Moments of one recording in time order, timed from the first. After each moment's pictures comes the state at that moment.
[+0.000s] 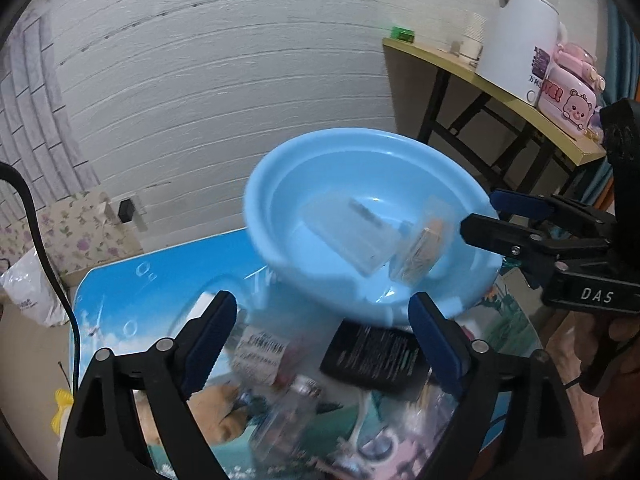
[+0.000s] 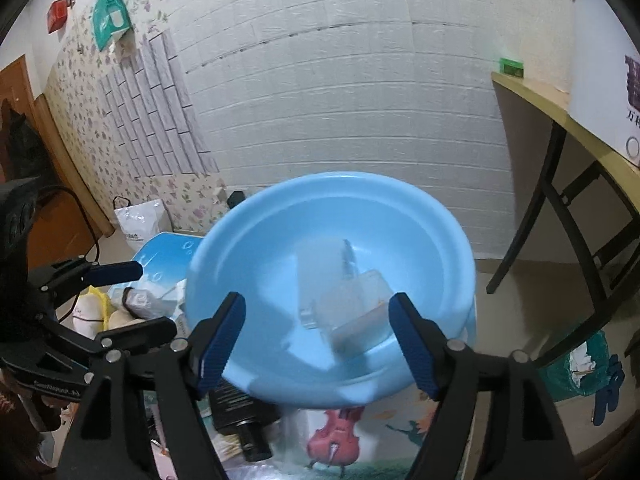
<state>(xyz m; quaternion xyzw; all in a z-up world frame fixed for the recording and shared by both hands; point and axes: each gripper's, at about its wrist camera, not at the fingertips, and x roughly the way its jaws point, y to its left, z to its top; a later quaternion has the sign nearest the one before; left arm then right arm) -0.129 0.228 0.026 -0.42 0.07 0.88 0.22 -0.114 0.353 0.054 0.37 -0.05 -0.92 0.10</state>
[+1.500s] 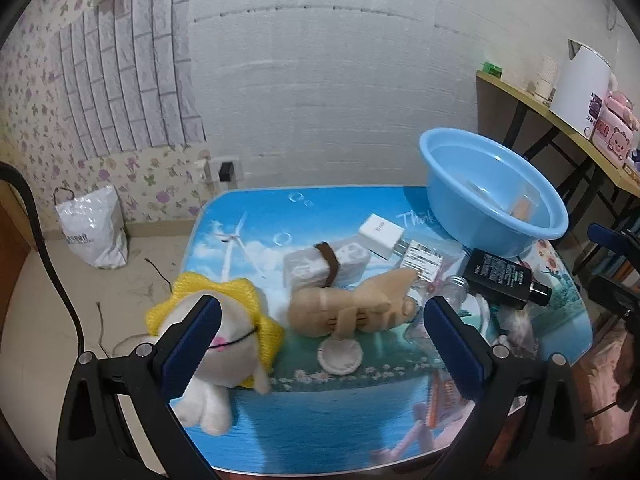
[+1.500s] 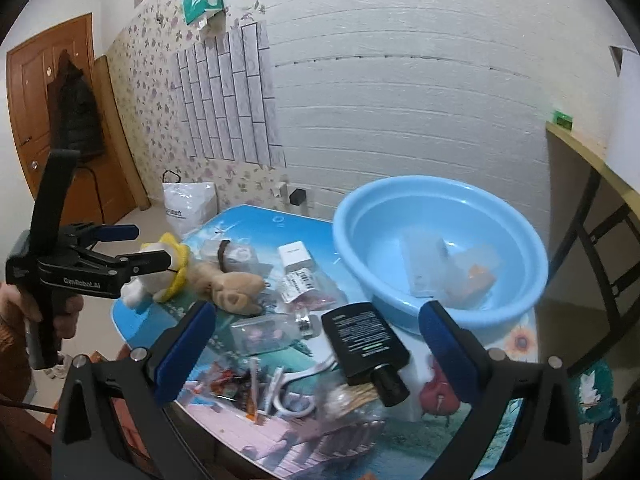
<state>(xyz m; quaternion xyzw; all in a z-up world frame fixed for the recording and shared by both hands) -0.062 0.065 0.014 -0.40 0.02 0.91 0.09 -0.028 0.261 0.055 0.32 0.01 -0.93 0.18</state>
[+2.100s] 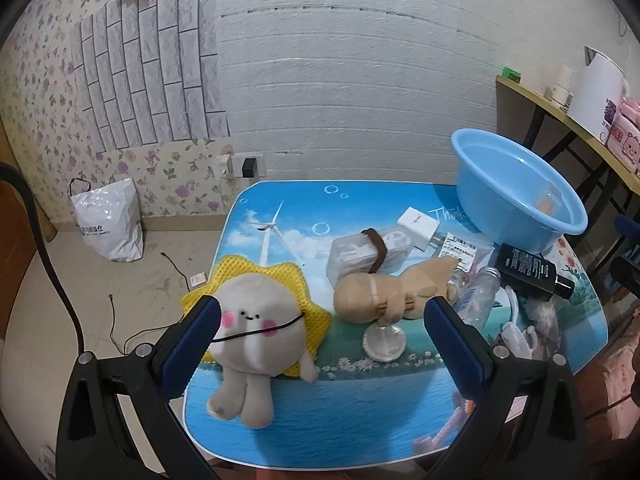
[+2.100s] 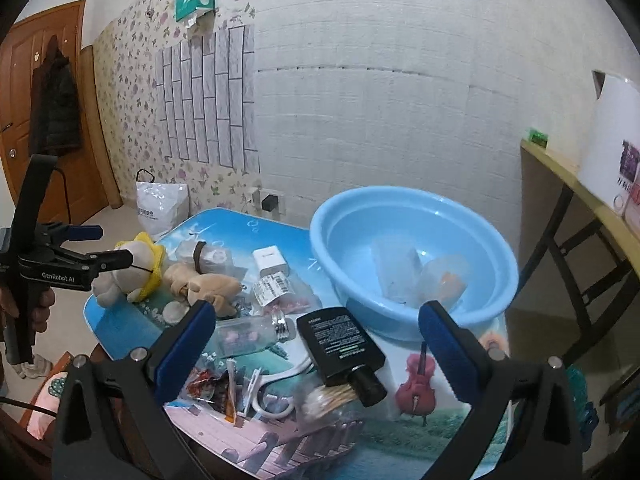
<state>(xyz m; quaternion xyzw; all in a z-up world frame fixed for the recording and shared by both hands) -0.057 0.032 0.001 -0.40 0.01 0.91 0.07 -0.018 0.250 0.053 0.31 0.04 -0.94 0.12</state>
